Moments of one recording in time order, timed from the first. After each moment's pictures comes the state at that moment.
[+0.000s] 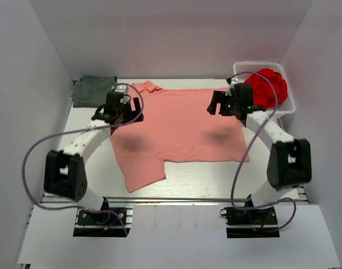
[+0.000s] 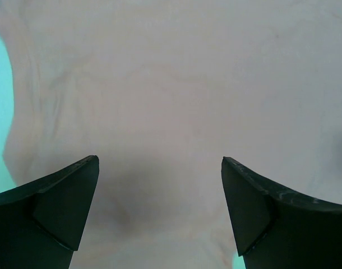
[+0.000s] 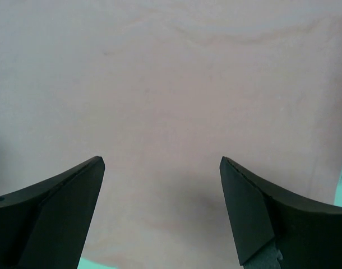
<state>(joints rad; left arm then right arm) -0.25 1.56 1.13 -0.24 -0.01 -0.31 0.20 1.67 1.23 -0.22 -0.22 0.19</state>
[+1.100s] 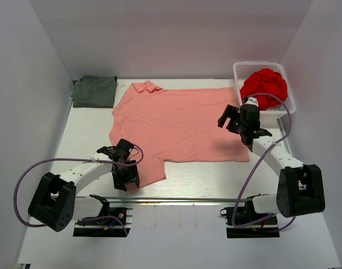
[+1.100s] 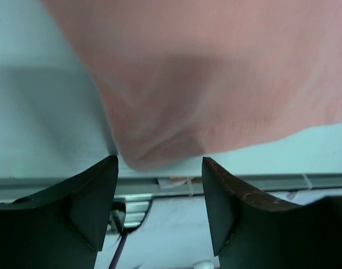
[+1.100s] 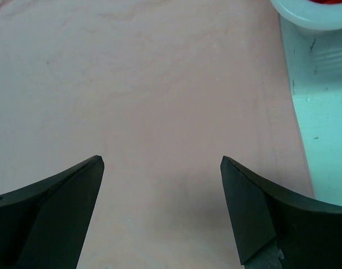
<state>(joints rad) -0.47 1.23 0.58 -0.82 0.14 -0.68 0.20 1.34 0.80 -0.03 0.03 0.43</state>
